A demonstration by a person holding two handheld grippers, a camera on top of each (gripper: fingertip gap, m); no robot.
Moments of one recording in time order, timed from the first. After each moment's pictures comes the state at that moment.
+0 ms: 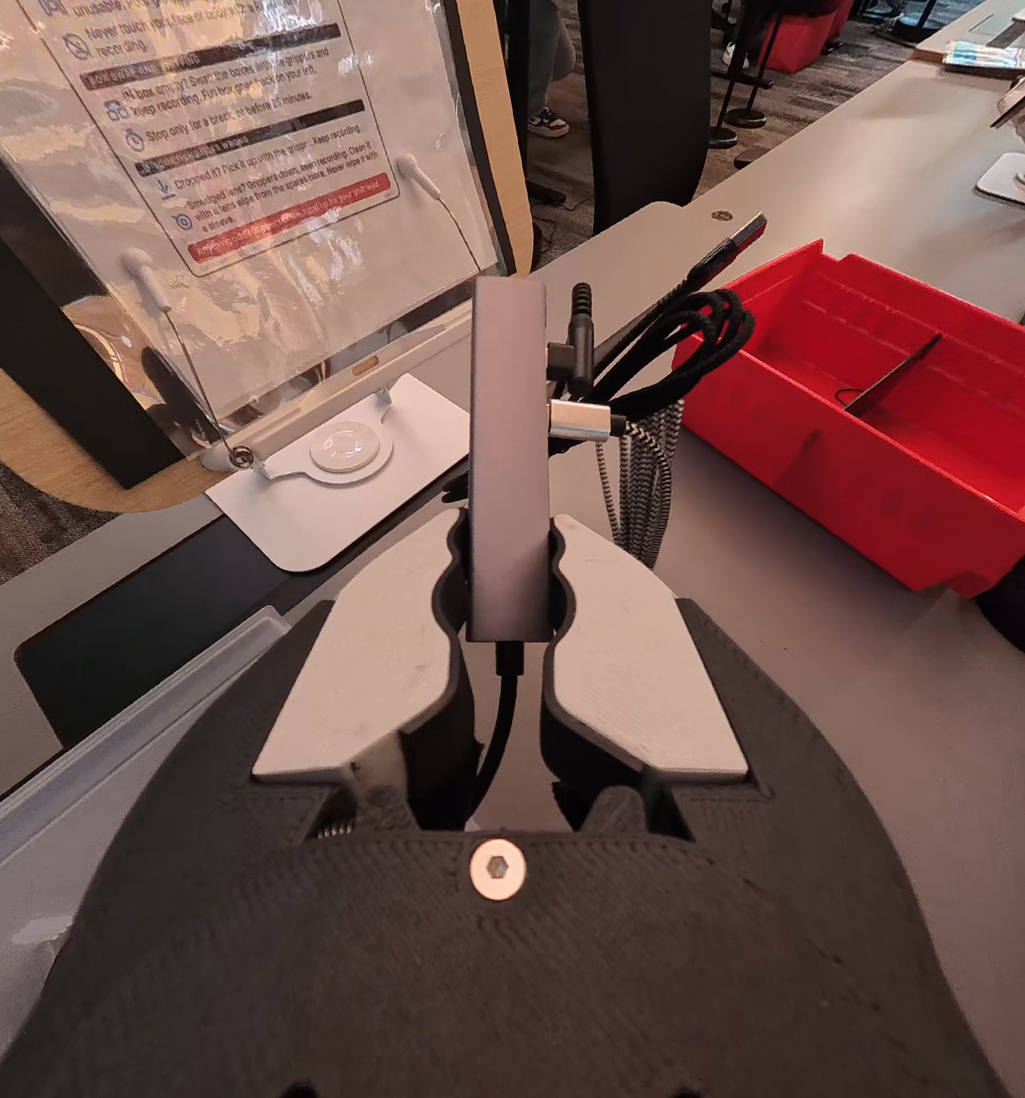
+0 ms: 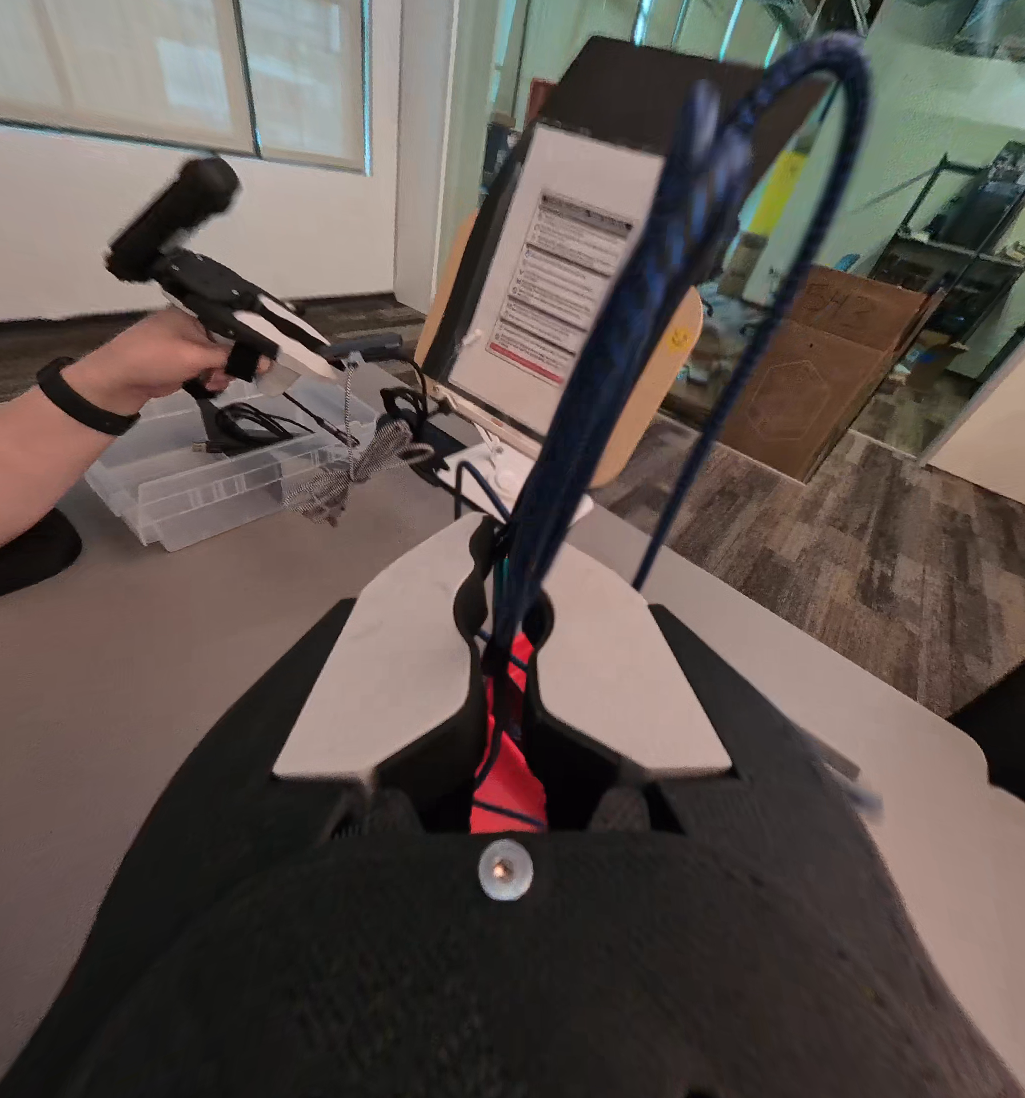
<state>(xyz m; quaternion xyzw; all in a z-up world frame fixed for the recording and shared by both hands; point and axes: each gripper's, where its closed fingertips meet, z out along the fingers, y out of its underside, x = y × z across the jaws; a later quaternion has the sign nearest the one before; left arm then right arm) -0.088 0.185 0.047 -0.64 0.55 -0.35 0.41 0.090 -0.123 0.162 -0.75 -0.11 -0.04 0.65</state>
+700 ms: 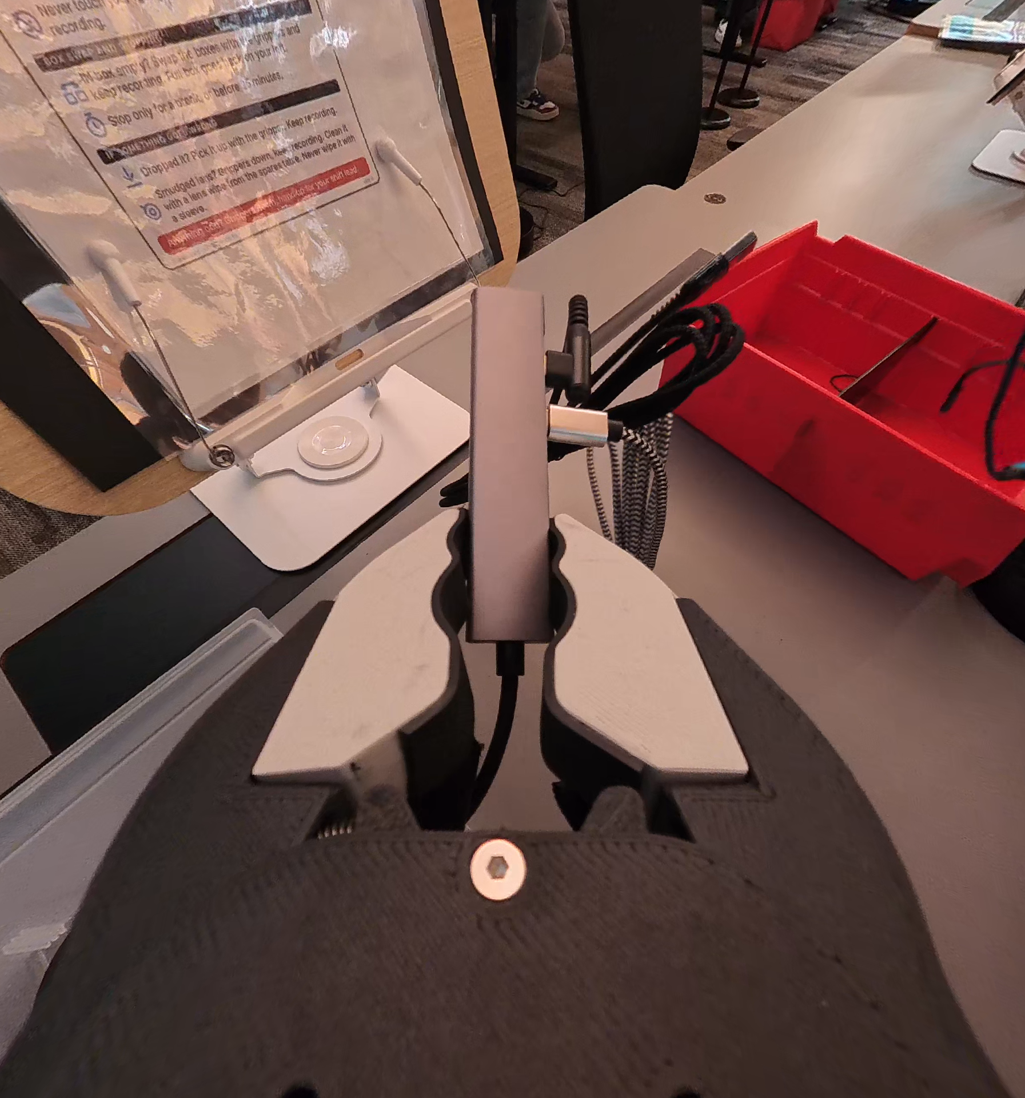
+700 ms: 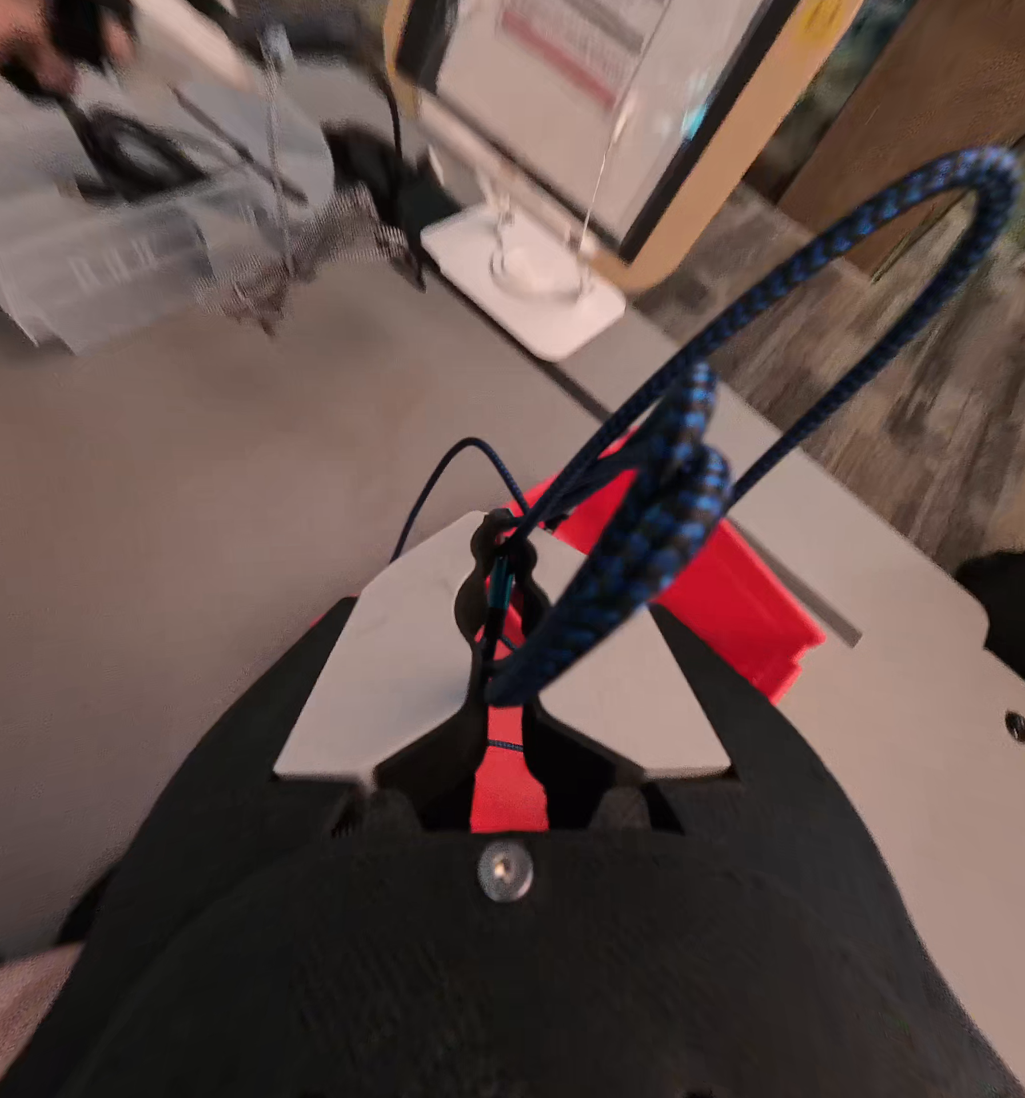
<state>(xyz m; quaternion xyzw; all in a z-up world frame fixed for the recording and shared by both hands) -0.086 0.180 0.043 -0.64 0.56 -0.35 0.40 0.099 -0.090 0.084 -0.87 -0.12 -0.06 0.48</state>
